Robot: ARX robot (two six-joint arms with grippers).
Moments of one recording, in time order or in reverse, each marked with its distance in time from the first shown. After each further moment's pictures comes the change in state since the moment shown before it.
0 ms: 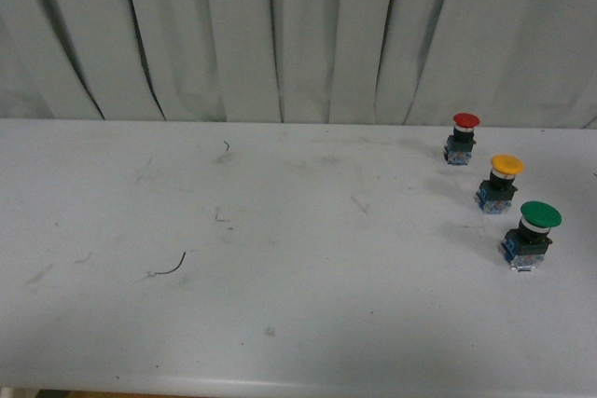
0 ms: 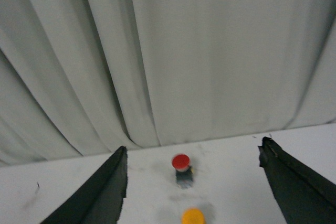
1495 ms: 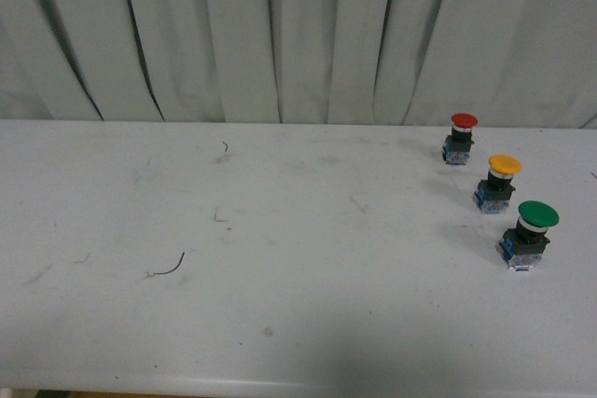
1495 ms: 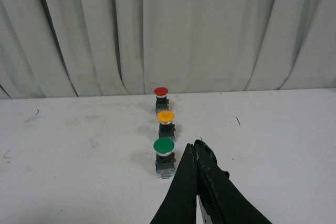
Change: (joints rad) left arm 0.000 0.000 0.000 0.000 0.000 0.000; right arm 0.004 -1.282 -0.896 -0.326 0.025 -0.176
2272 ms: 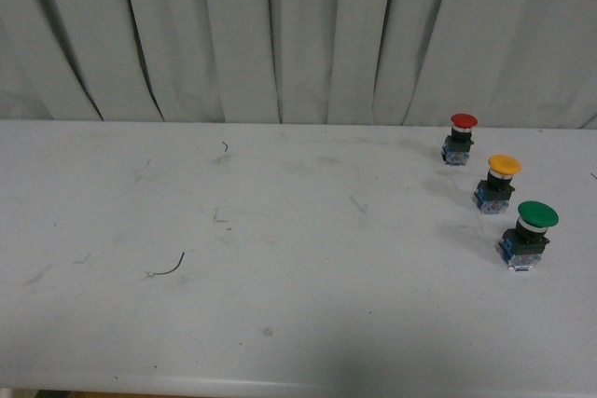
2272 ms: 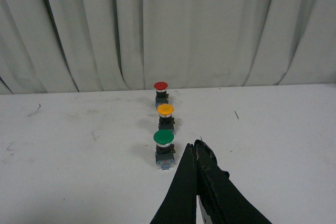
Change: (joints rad) left arm 0.000 0.000 0.000 0.000 0.000 0.000; right arm 0.000 -0.240 0.000 -0.250 0.000 0.000
